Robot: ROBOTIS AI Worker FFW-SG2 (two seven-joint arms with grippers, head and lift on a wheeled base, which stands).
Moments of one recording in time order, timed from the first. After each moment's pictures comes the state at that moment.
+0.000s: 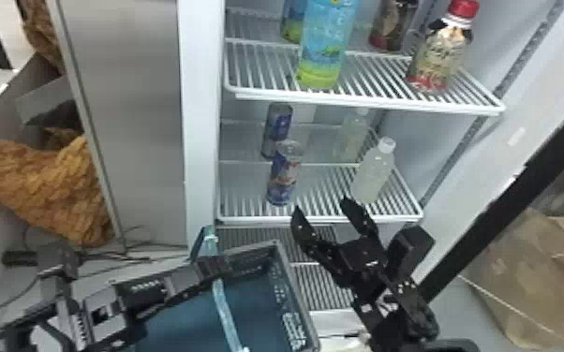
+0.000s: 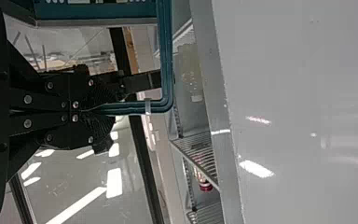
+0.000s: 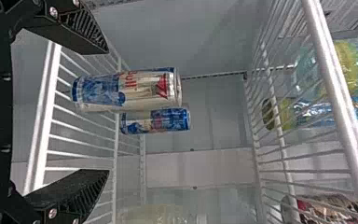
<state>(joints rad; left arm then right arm) 0.11 0.12 0.10 -1.68 1.20 1.22 -0.64 0.28 -0.04 -0.06 -1.77 -0.13 -0.05 0.34</state>
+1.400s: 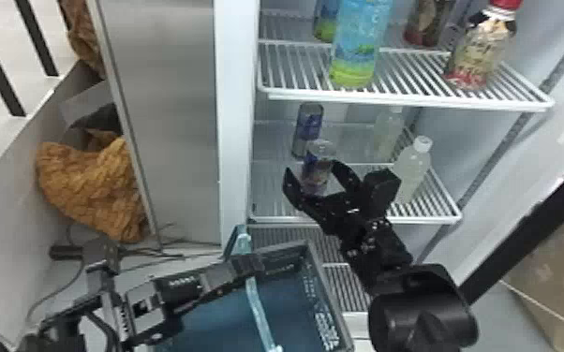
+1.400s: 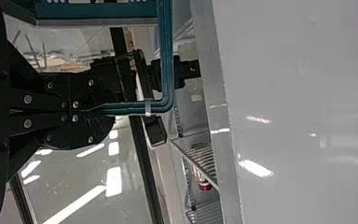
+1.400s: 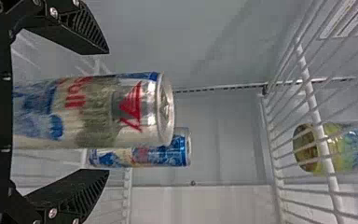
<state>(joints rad) 0.11 0.12 0.10 -1.68 1.20 1.22 -0.64 -0.07 -0.06 0.10 -1.42 -0.12 -0.05 0.26</state>
